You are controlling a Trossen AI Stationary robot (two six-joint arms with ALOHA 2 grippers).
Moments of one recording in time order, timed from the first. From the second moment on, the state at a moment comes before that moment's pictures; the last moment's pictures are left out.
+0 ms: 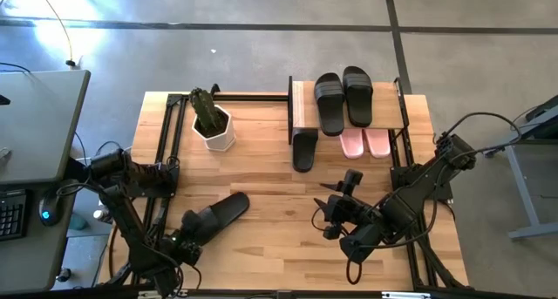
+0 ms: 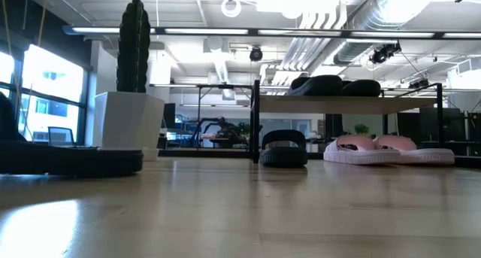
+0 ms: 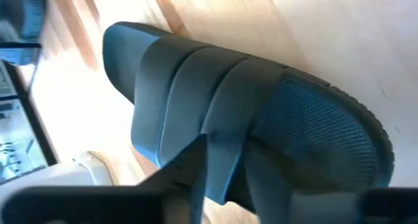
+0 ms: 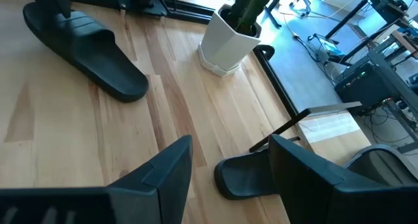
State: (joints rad) left arm -1.05 1.76 1.11 -1.20 -0.57 -0.61; right arm 0.69 1.64 1.64 -1.14 1.00 0.60
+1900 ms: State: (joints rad) left arm -0.91 1.76 1.77 -1.52 -0.23 -0.19; right arm 0.65 1.64 1.28 -0.42 0.70 0.22
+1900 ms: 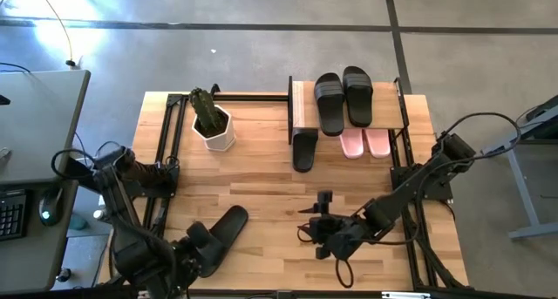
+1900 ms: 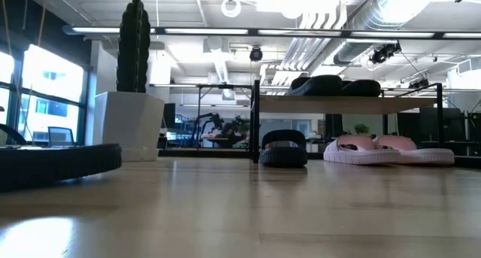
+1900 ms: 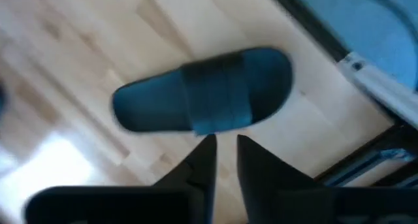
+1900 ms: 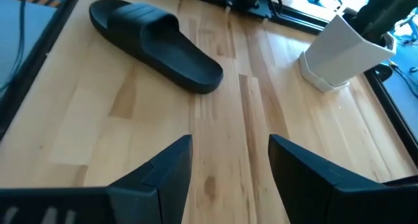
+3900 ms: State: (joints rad) left arm -0.98 1.96 1.43 -1.12 -0.44 -0.43; right arm 0.61 1.64 1.27 -0.45 0.81 0.15
